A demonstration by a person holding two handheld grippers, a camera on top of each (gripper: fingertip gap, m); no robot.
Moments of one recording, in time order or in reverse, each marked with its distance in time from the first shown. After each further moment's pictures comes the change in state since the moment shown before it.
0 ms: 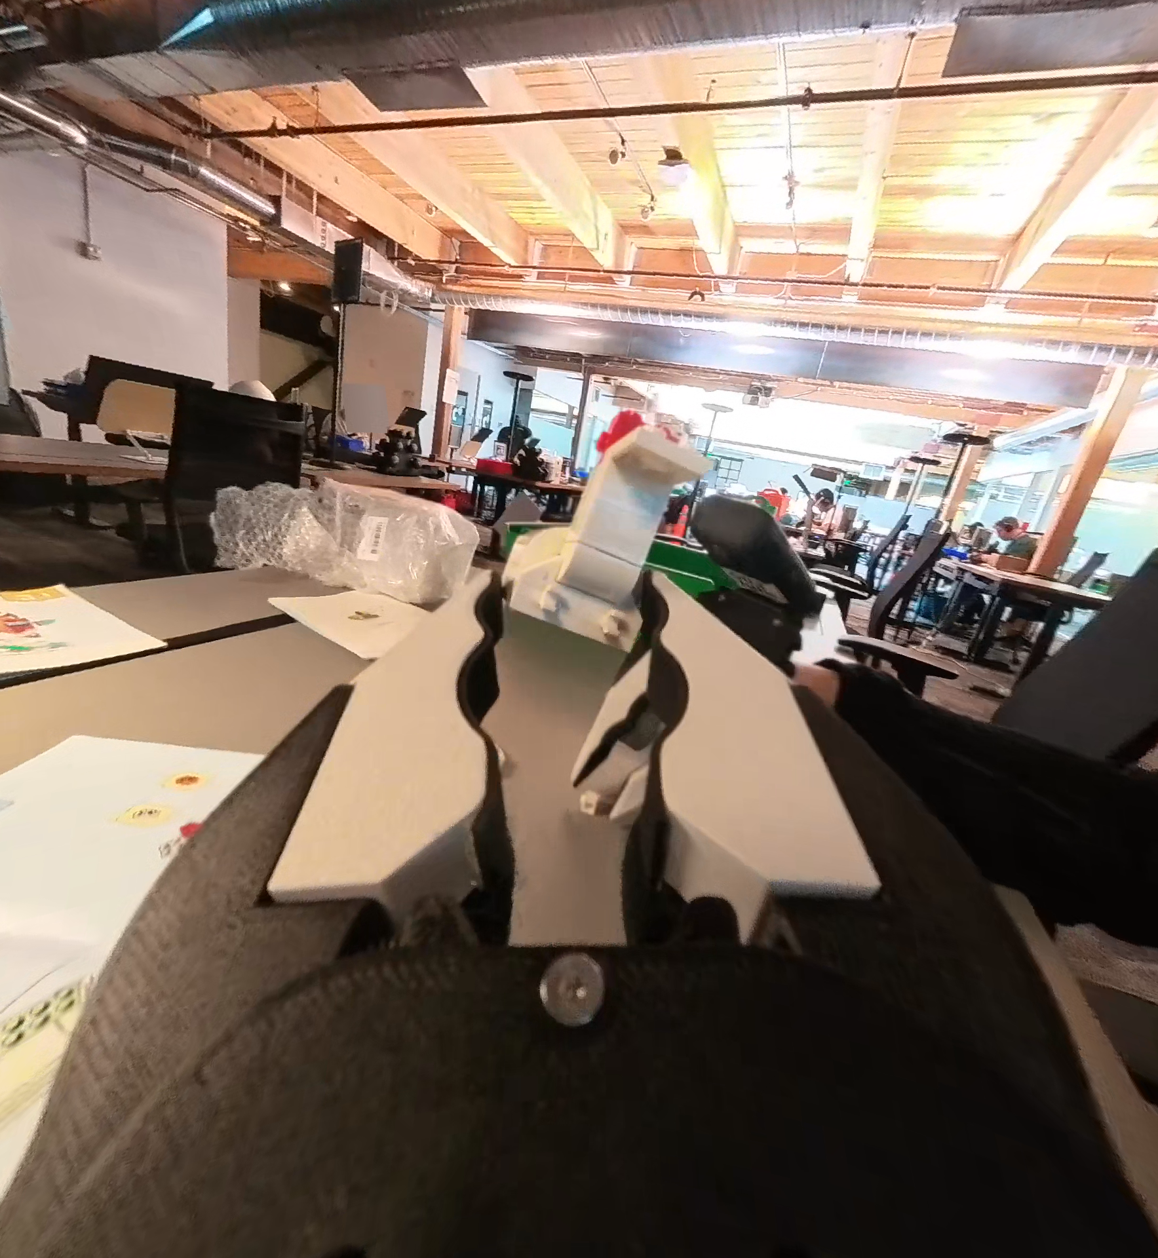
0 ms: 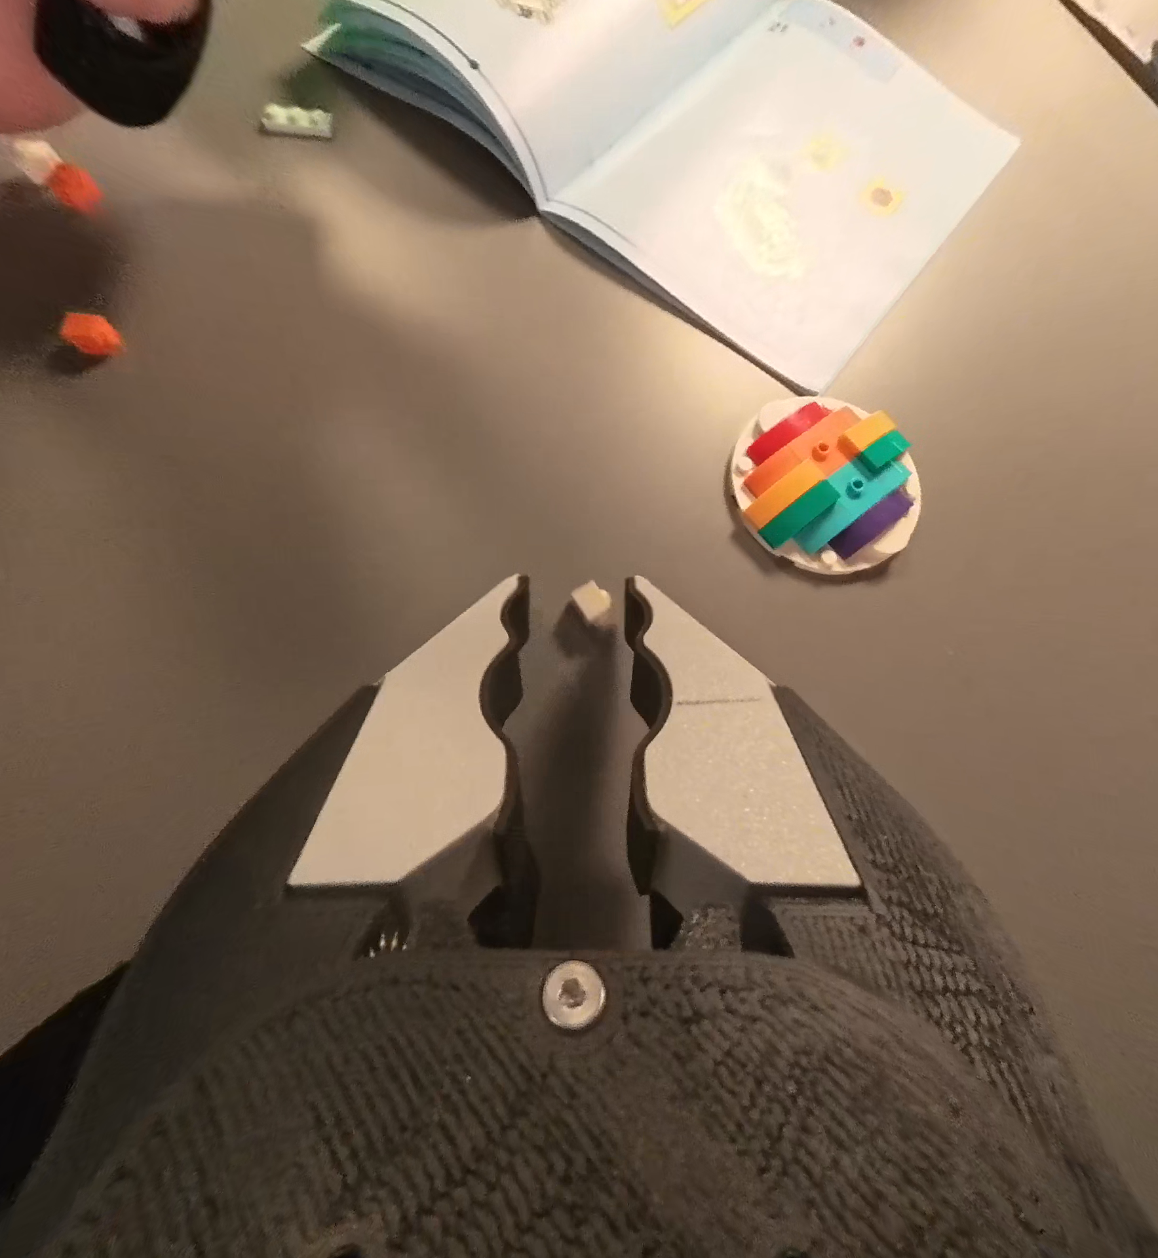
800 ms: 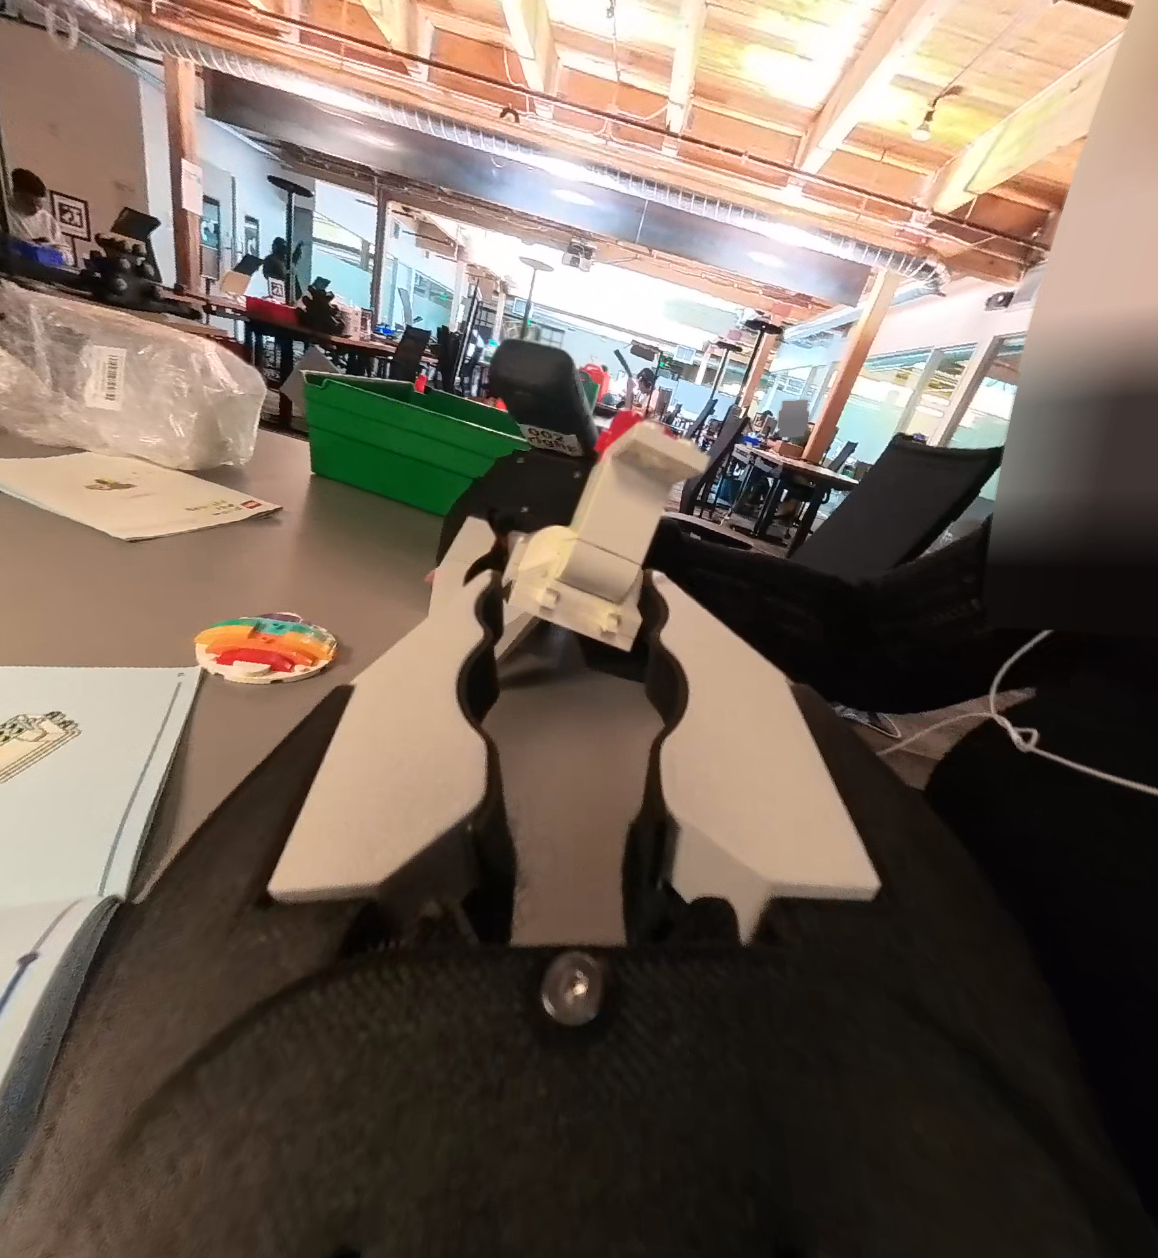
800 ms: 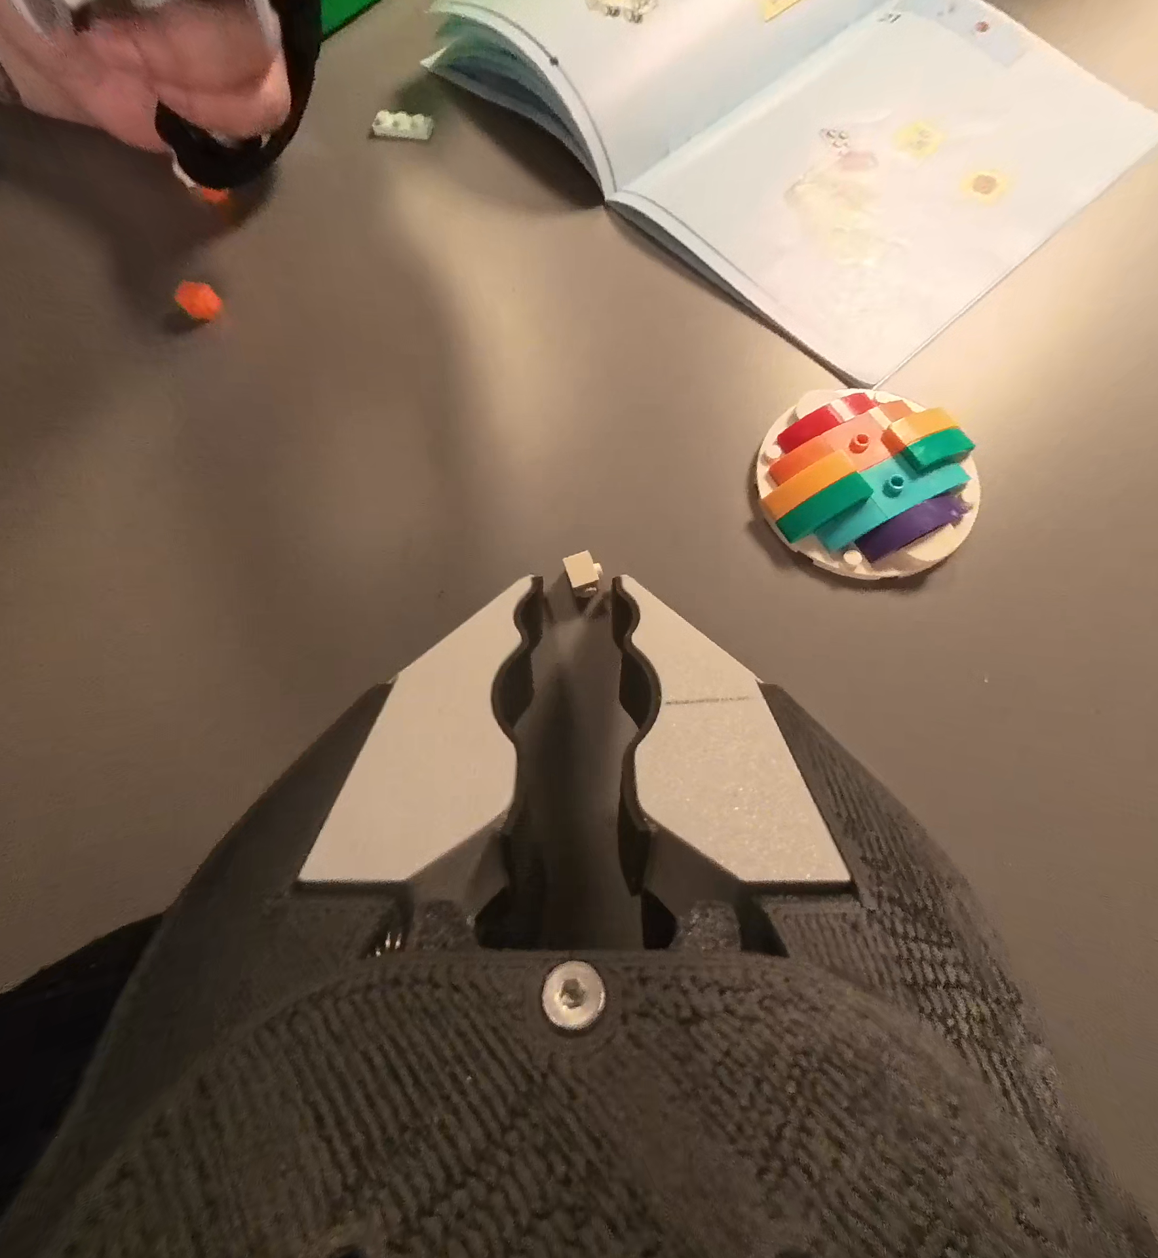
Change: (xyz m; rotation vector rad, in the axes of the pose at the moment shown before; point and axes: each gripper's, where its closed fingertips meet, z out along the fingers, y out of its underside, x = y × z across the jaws) left arm 0.041 0.045 -0.017 -0.212 0.294 -0.135; right arm 0.000 0.007 -0.001 0.043 -0.225 -0.031
